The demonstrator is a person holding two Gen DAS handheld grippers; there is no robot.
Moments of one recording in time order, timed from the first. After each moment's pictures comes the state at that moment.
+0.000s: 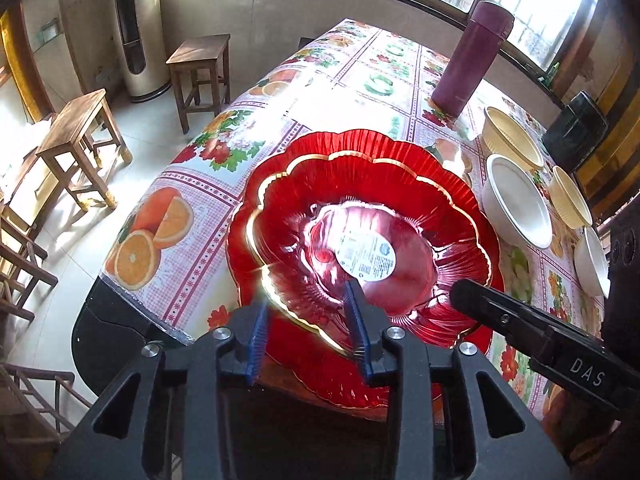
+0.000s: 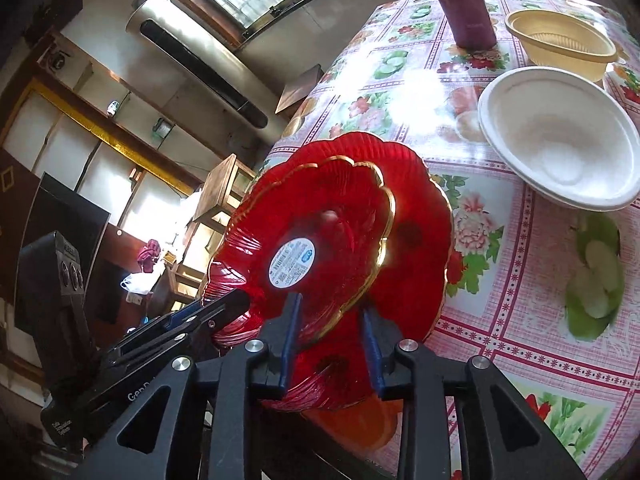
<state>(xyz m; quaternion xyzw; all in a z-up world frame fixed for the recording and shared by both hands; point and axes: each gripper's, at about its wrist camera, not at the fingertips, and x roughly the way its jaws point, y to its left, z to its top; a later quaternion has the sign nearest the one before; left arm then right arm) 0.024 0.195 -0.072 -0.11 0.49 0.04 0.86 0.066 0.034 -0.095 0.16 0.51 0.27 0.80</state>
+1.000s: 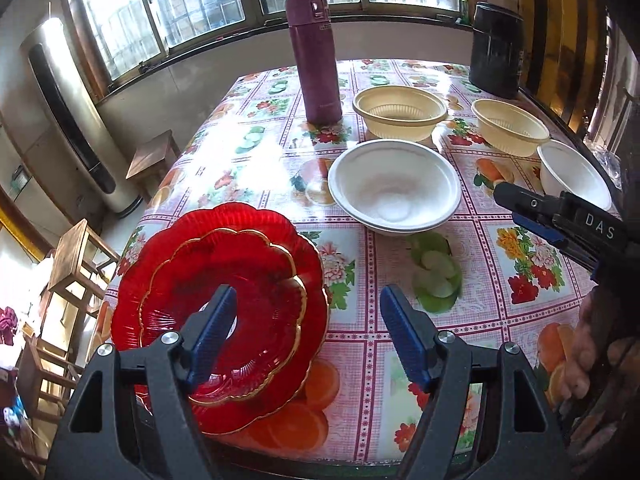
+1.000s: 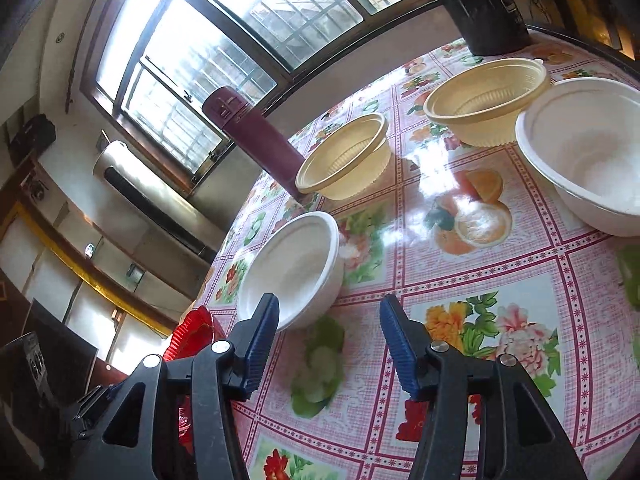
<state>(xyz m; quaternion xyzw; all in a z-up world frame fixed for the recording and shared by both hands) 0.023 0.032 -0.038 0.09 0.42 -0.02 0.90 0.061 -0.180 -0.096 0.30 0.34 0.13 0.88</state>
